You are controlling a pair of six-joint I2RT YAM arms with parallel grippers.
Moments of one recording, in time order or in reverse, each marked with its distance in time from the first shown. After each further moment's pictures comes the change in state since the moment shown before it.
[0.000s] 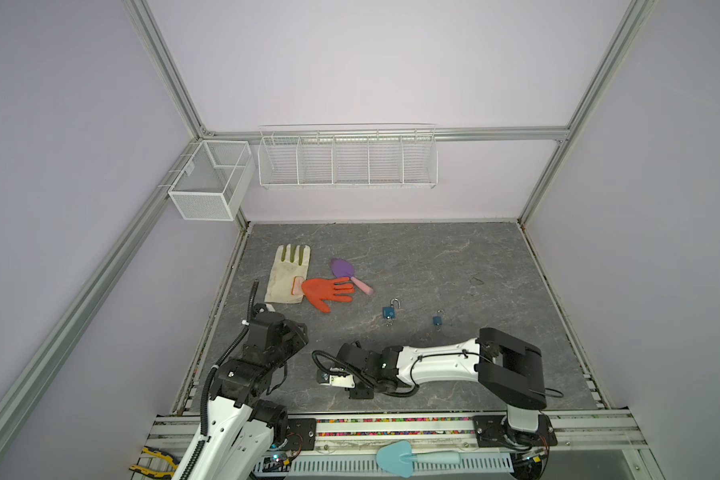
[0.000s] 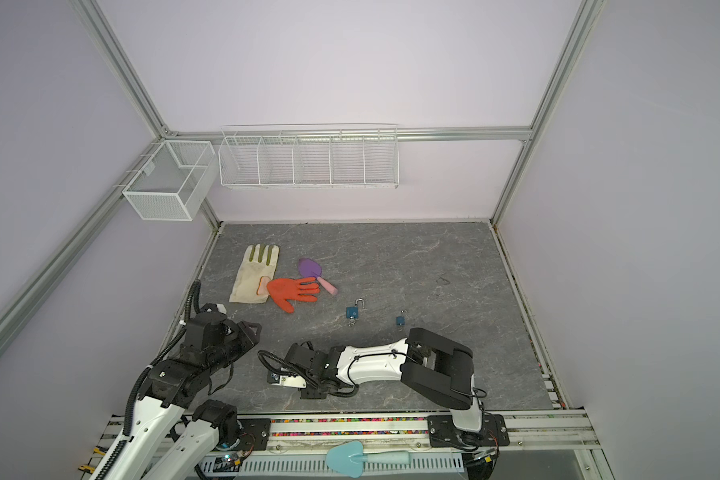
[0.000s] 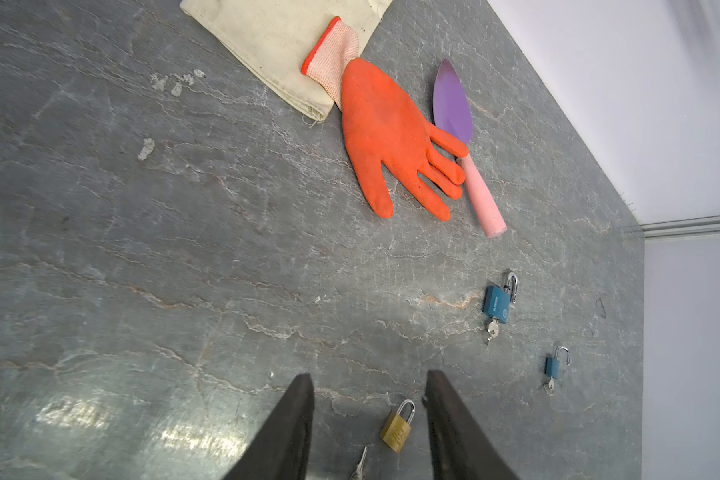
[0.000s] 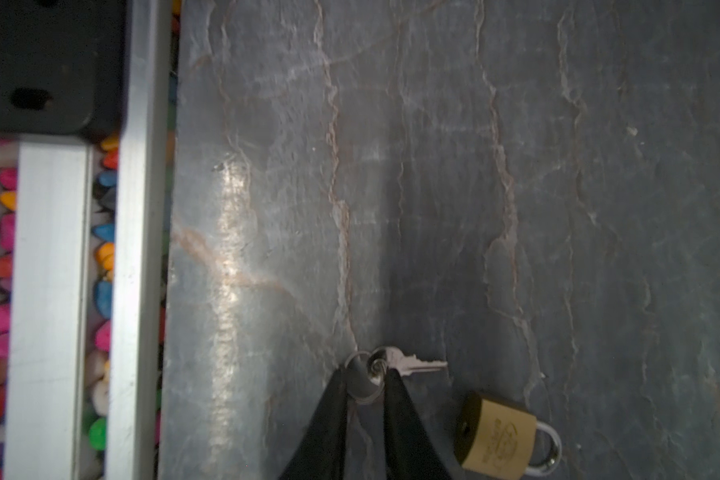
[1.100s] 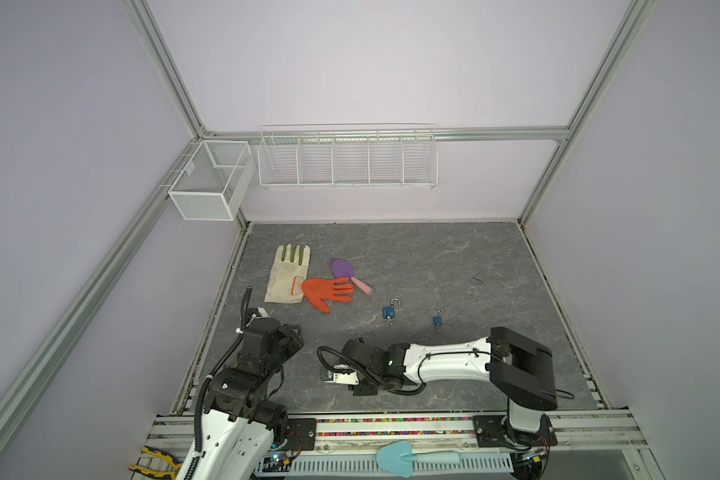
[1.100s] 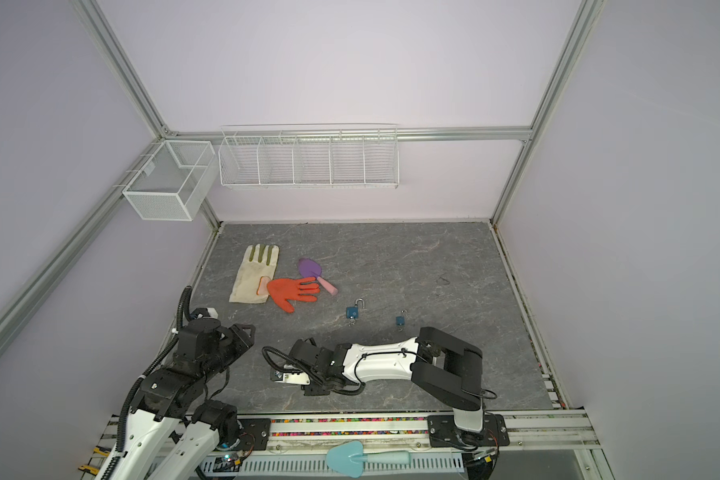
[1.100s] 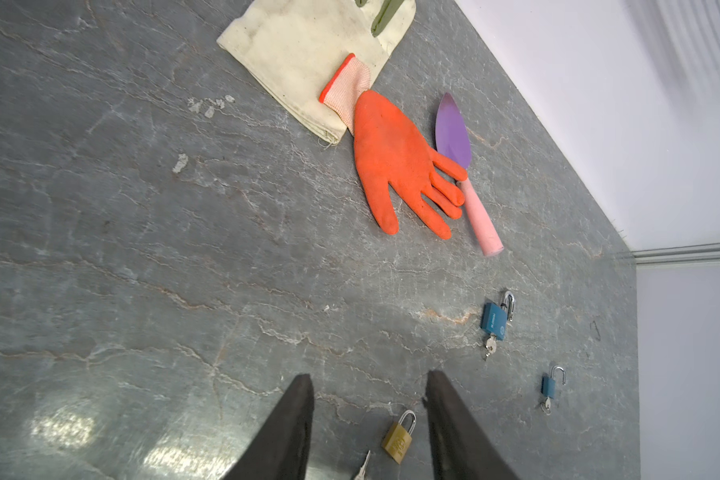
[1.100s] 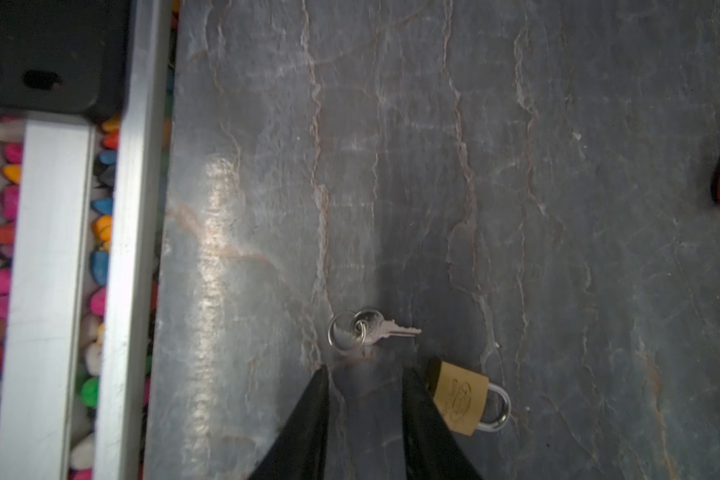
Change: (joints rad) left arm 0.001 -0.088 -0.004 -0.046 -0.062 -0.032; right arm -0.013 -0.053 -0.020 -0.004 0.011 -0.057
